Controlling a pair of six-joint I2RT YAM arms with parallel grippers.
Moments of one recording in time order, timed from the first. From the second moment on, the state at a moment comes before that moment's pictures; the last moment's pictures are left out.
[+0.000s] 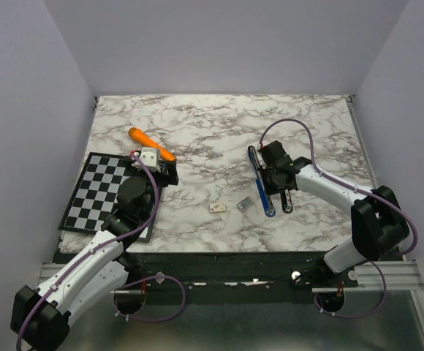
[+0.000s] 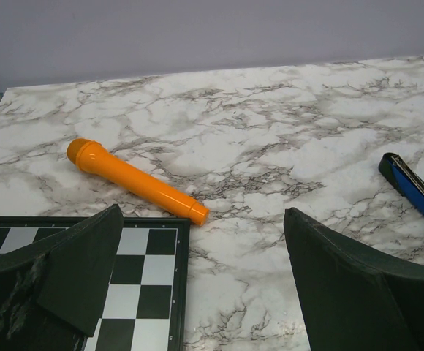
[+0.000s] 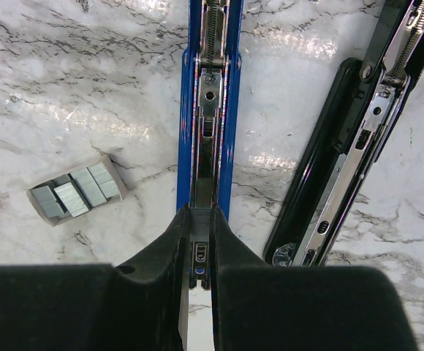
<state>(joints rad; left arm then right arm) -0.55 0.73 0.45 0.27 -0.40 -0.03 0.56 1.53 0.98 -0.57 0.13 0.23</state>
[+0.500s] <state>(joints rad) -0.55 0.73 0.45 0.27 -0.40 -0.03 0.56 1.55 0.98 -0.57 0.13 0.22</state>
